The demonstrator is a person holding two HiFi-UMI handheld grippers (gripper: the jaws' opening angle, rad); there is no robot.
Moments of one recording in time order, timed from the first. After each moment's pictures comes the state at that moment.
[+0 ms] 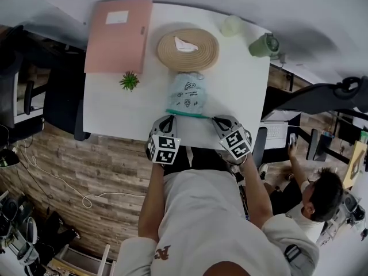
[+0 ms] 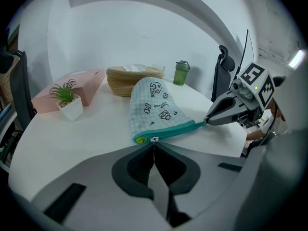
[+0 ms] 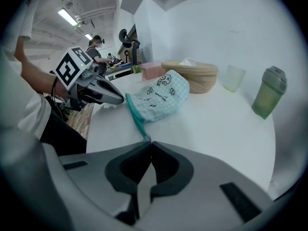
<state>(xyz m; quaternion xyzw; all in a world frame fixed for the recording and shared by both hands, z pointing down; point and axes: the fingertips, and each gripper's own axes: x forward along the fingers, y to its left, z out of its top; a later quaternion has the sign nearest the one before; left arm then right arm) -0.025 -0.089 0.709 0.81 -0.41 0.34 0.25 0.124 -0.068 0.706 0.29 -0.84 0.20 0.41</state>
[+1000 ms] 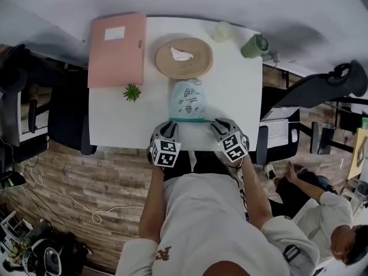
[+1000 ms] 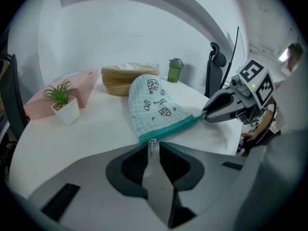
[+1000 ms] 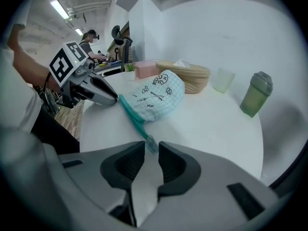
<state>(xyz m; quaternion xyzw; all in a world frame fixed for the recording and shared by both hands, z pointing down) -0.034 -0.088 0.715 0.83 -0.37 0.36 0.23 0.123 -0.064 0.707 0.36 -0.81 0.19 0.43</state>
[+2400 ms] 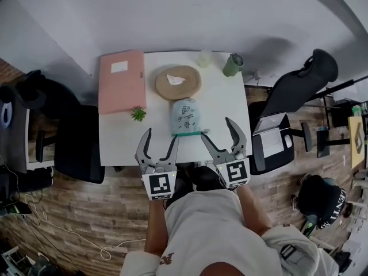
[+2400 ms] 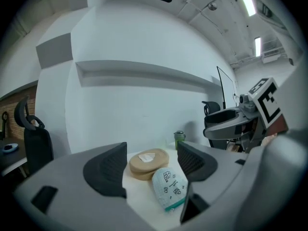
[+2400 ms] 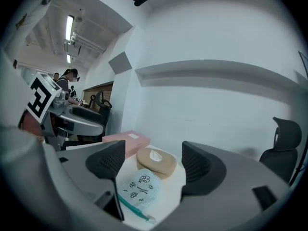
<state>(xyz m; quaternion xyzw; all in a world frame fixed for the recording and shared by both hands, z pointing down) -0.078 -0.103 0.431 0.88 -0.46 0.10 0.00 0.062 -0.082 0.419 0.58 -0.80 -0.03 0.13</state>
